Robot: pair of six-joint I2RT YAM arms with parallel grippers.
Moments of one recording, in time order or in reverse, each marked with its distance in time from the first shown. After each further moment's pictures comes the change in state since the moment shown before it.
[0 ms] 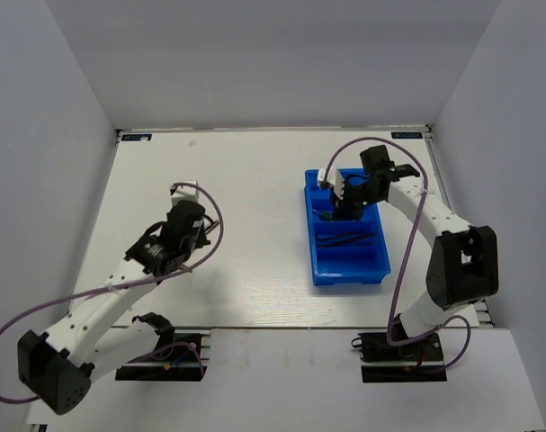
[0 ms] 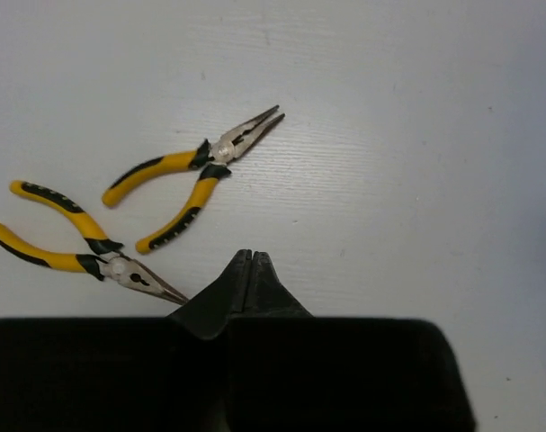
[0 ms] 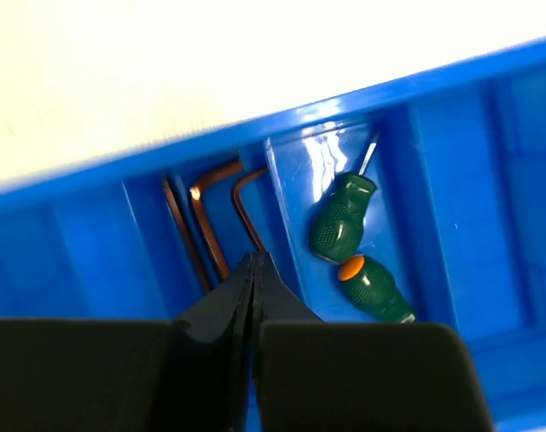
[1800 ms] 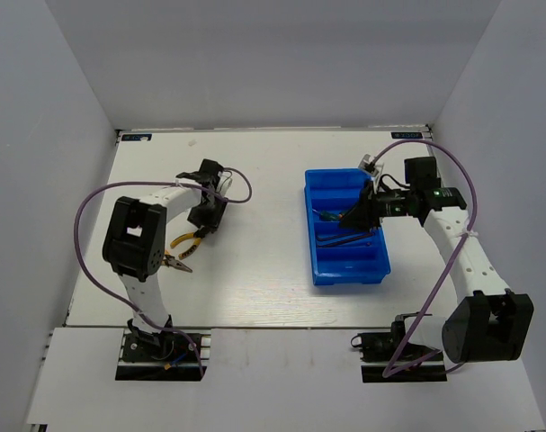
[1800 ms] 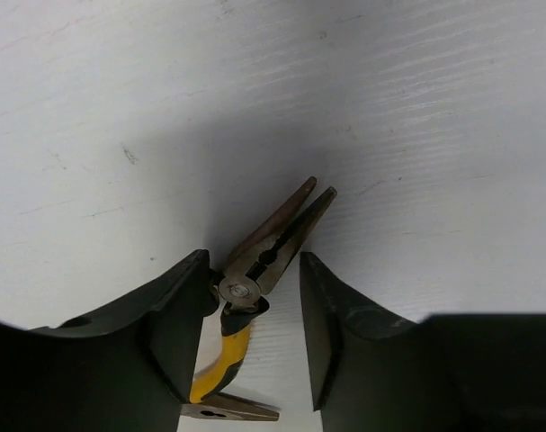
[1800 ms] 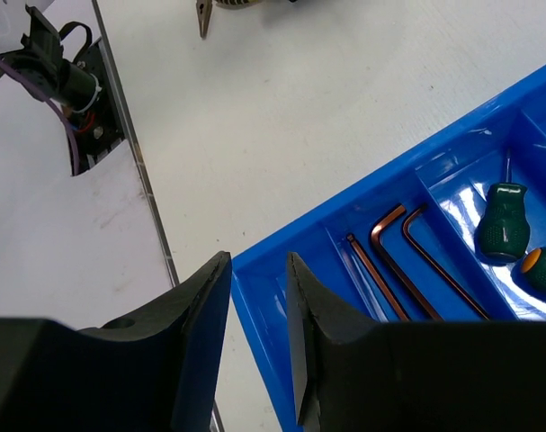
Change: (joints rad) left arm 0.269 0.960 0.463 -0.093 0.321 0.497; right arm -0.180 -0.364 -0.157 0.012 -0.419 0.586
